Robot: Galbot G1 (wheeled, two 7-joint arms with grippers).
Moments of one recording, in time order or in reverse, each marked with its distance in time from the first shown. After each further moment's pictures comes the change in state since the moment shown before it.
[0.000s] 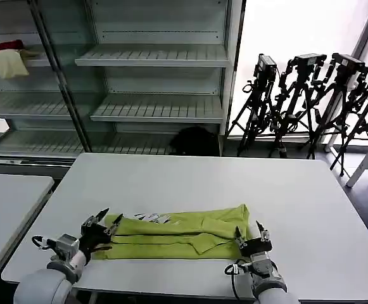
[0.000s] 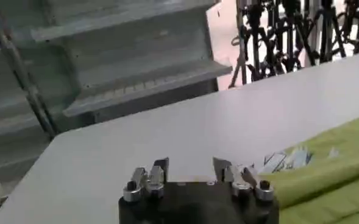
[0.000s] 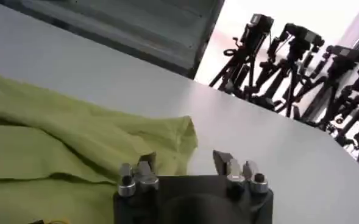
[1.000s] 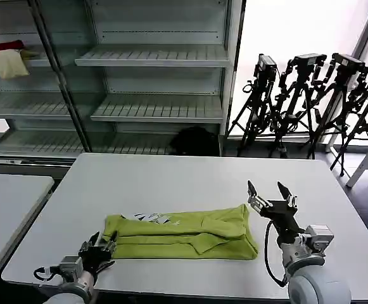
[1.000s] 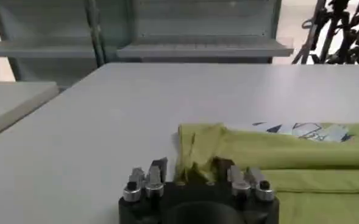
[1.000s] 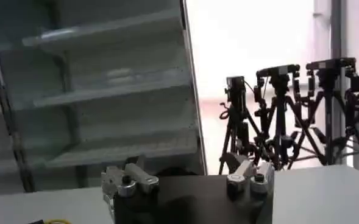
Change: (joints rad) left arm 0.108 -0.171 0.038 0.011 -0.092 0.024 -0.294; right arm 0.114 -0.014 0.180 0.189 0.592 0.028 0.023
